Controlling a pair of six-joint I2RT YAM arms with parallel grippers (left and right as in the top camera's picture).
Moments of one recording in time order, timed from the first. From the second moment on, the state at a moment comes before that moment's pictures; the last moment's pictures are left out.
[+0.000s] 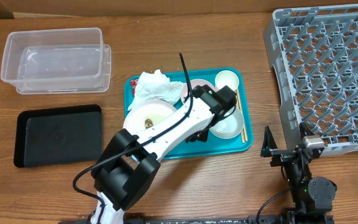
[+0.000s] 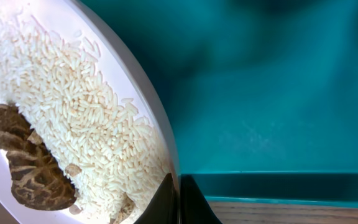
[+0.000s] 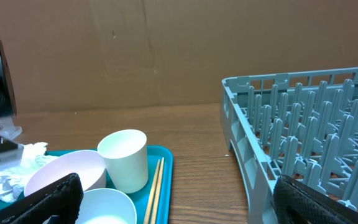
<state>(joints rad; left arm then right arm) -0.80 2.03 1.61 -1.31 -0.29 -0.66 -0.03 0.01 0.02 -0.02 -0.15 0.10</state>
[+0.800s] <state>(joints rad) -0.27 1.90 1.68 -1.37 -0.13 -0.61 -0.03 0.01 0.02 -0.02 -0.15 0.10</state>
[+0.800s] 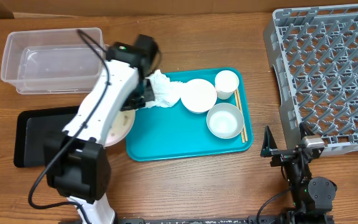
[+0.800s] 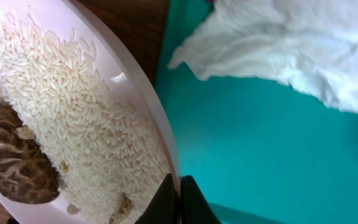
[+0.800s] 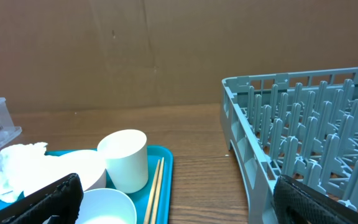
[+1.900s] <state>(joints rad) 0.37 1.90 1.68 -1.37 0.57 -0.26 -0.03 0.01 0.02 -0.02 -0.15 0.10</state>
